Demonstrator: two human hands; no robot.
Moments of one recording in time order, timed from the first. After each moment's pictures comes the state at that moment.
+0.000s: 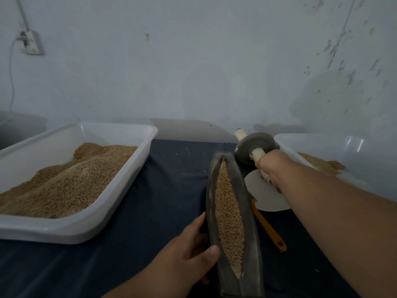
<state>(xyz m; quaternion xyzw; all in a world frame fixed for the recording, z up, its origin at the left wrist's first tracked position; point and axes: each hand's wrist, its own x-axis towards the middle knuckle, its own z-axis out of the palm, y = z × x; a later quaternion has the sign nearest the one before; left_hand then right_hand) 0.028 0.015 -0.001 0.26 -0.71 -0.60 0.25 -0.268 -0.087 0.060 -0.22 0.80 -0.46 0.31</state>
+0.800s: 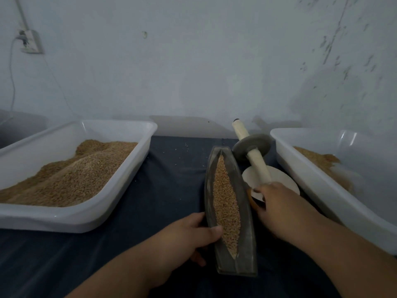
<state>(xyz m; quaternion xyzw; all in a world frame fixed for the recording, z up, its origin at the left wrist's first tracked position) 0.019 0.009 0.005 0.33 -0.64 -0.68 0.16 -0.219 0.053 0.024 -0.61 0.78 -0.13 0.01</state>
